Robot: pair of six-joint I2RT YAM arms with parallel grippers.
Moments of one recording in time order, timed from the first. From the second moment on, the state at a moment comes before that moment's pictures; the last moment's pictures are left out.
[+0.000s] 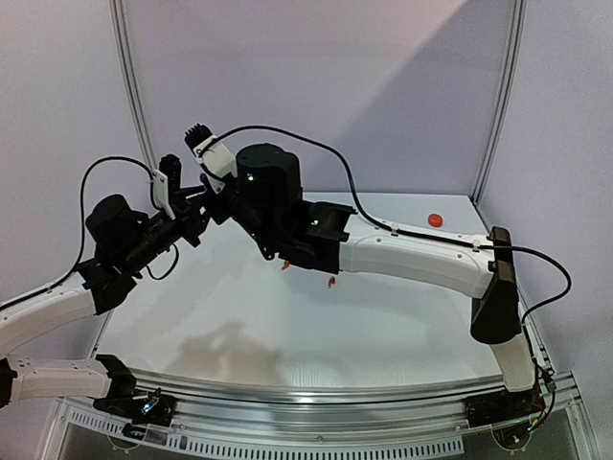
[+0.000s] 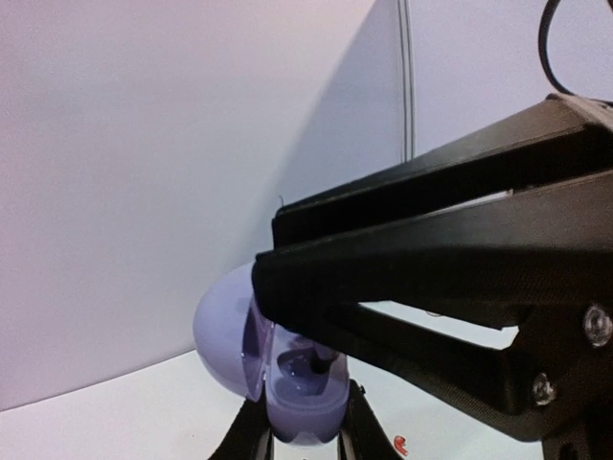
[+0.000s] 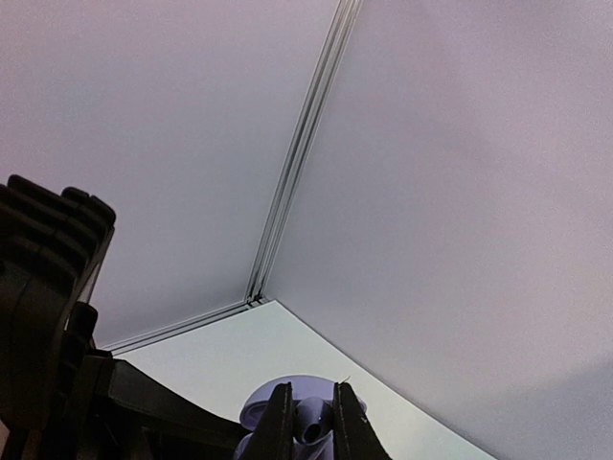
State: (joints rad) left arm -0.58 0.95 0.62 0.47 0.09 0.02; right arm 1.24 2.21 2.20 0.09 0.57 -0.30
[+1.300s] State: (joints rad) left arm -0.57 0.96 0.61 0.45 0.09 0.02; right arm 1.24 2.21 2.19 0.06 0.56 -0.34
